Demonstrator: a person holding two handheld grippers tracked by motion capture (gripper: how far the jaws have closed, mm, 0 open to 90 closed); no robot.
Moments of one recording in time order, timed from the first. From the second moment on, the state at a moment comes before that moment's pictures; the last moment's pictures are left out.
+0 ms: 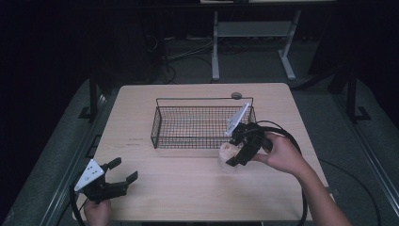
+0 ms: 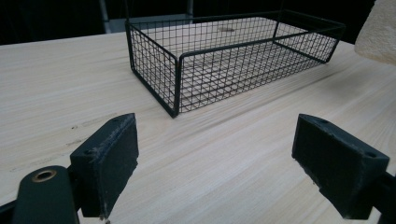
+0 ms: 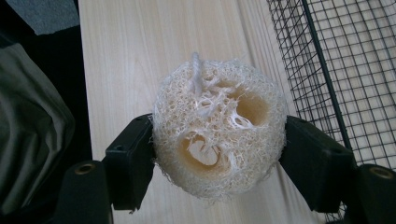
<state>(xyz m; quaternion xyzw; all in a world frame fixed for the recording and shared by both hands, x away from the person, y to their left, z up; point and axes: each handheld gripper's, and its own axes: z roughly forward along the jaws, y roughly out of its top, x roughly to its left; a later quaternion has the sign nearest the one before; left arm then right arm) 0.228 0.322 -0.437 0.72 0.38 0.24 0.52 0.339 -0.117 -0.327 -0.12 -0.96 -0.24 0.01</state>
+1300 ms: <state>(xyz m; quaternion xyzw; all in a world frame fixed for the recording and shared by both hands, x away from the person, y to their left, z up) 0.228 0.324 -0.437 0.72 0.38 0.24 0.52 0.369 -0.105 -0.297 -0.12 -0.97 -0.23 0.00</state>
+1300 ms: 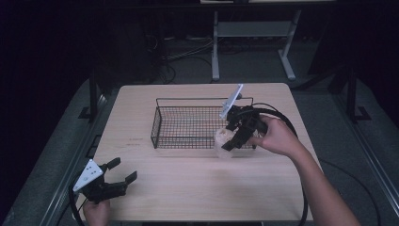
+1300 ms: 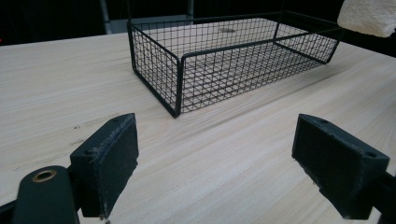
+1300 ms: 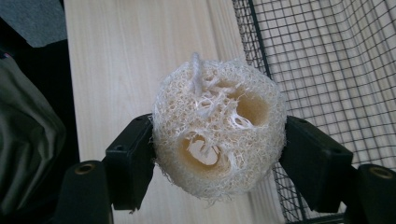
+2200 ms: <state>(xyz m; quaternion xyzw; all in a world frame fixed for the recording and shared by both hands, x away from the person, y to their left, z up) 0.227 0.324 -0.437 0.72 0.38 0.24 0.53 0.403 -0.092 -0.286 -0.13 -0.97 -0.22 0.00</state>
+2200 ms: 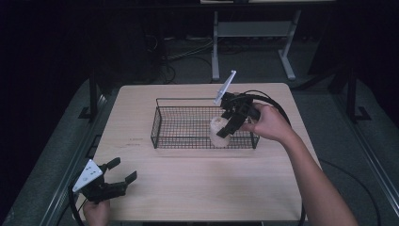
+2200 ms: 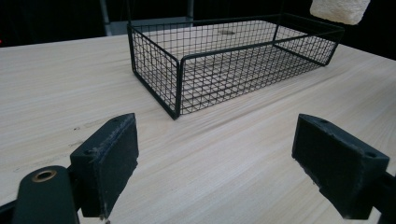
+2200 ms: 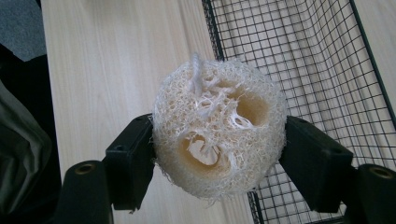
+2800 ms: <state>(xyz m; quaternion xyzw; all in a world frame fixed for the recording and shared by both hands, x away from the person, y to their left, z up) 0.227 0.326 -0.437 0.72 0.38 0.24 0.53 0.436 -0.086 -0.286 -0.15 -0.96 -0.22 0.00</state>
